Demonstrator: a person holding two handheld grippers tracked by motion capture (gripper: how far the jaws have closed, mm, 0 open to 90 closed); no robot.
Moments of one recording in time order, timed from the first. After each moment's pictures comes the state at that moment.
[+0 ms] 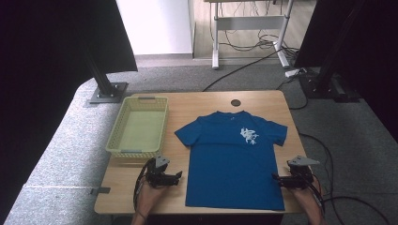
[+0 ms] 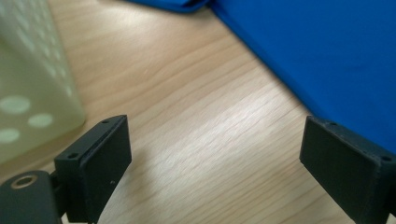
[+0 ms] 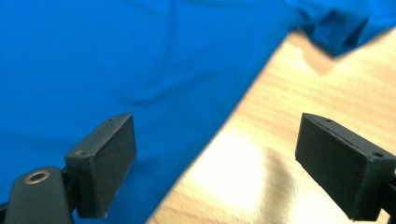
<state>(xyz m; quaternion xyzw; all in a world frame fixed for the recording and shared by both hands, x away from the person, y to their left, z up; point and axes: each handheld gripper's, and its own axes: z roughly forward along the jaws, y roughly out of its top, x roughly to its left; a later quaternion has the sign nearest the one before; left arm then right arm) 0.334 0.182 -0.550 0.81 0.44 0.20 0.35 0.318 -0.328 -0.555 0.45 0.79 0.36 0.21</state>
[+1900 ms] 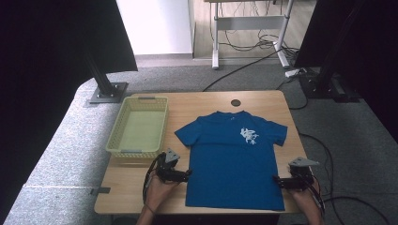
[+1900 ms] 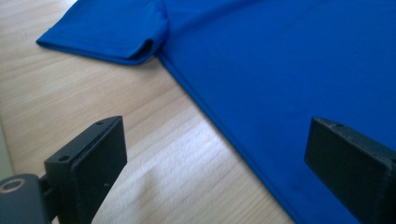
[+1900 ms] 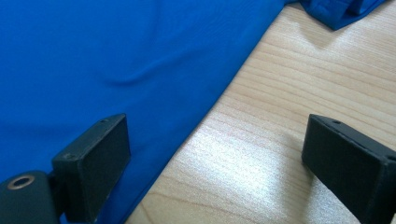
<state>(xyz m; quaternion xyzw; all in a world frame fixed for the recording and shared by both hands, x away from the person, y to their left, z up) 0.347 0.144 -0.527 0.82 0.39 0.18 0.38 0.318 -0.331 -0.563 0.47 0.79 0.35 0.20</state>
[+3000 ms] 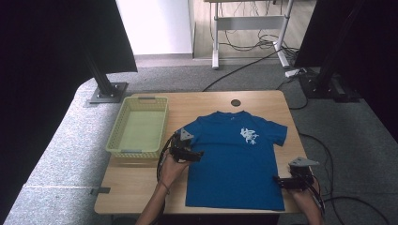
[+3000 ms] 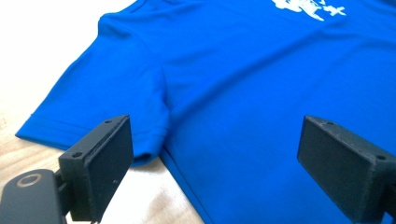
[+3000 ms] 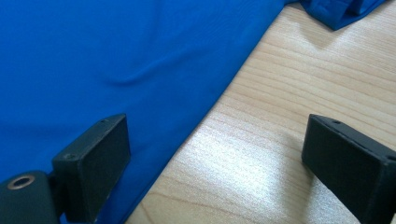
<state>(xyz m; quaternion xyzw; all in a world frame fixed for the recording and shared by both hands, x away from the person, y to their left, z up) 0.414 0.103 -0.509 0.82 0.39 0.17 0.37 0.318 -0.331 -0.563 0.47 0.79 0.35 0.20</state>
